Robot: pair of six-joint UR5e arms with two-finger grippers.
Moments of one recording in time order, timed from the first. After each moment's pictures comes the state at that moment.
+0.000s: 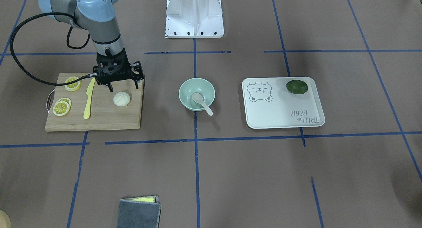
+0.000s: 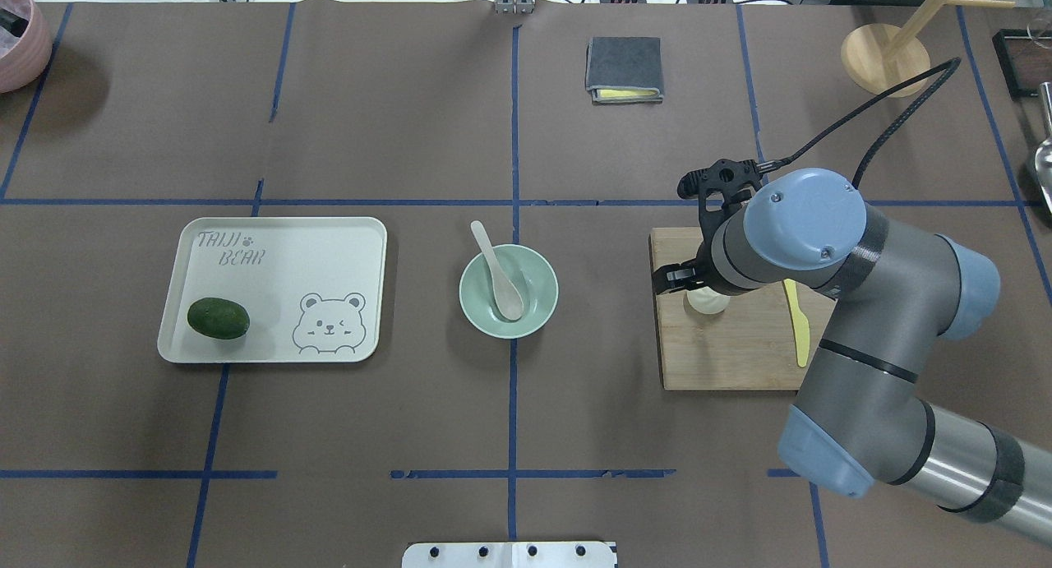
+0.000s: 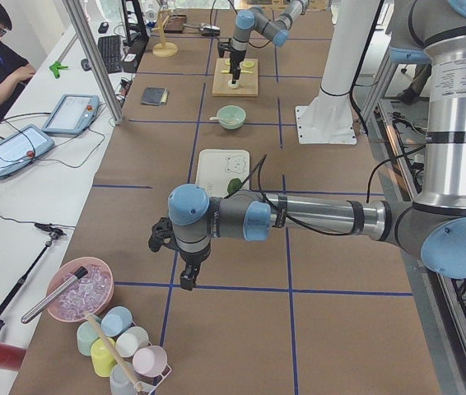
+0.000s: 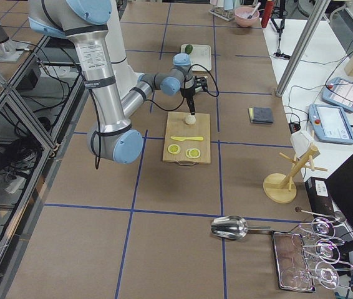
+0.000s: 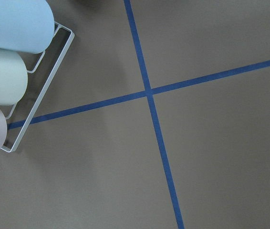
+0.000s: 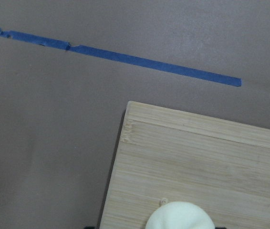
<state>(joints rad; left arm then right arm) -1.57 -1.54 -1.68 -1.58 -2.33 0.19 0.57 -1.25 1.87 -1.41 1.76 0.97</state>
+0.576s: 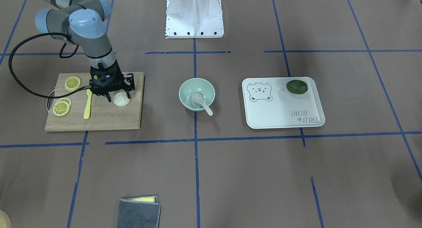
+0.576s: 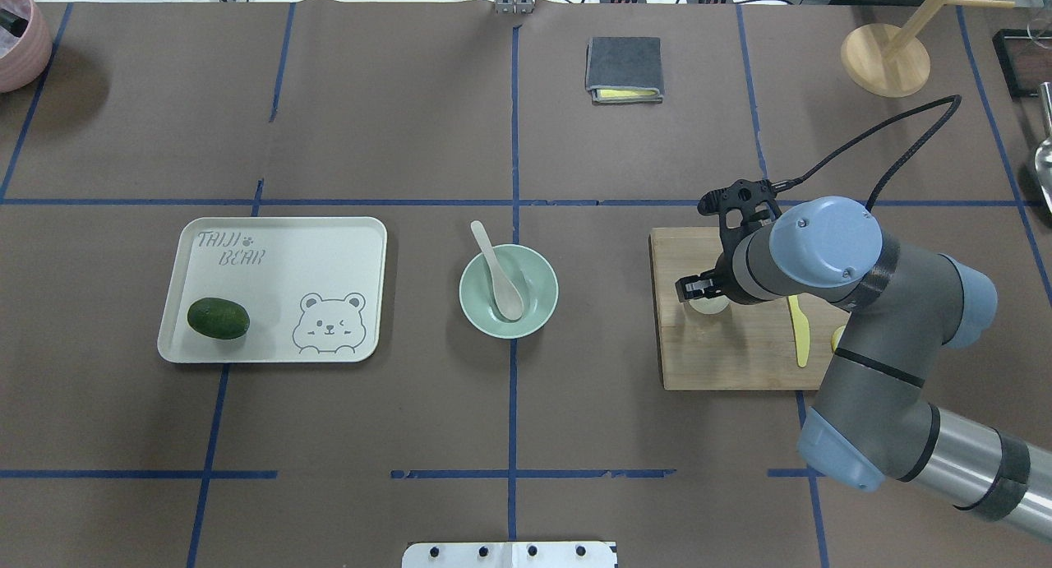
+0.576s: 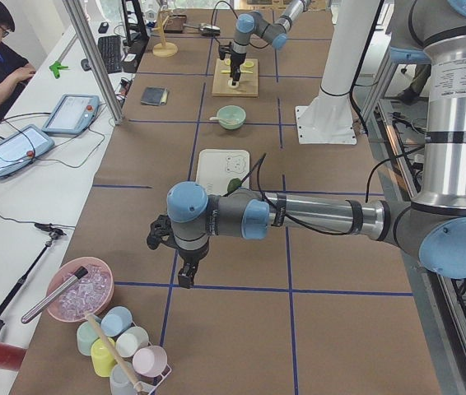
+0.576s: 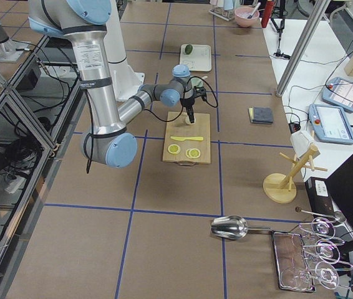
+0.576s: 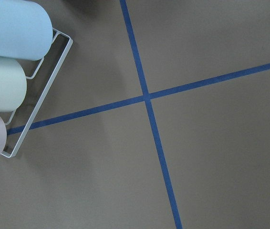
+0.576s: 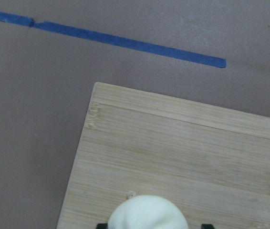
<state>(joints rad) -1.57 -1.54 -1.68 -1.58 -2.33 0.19 0.57 -1.31 1.84 -1.34 1.76 0.96</state>
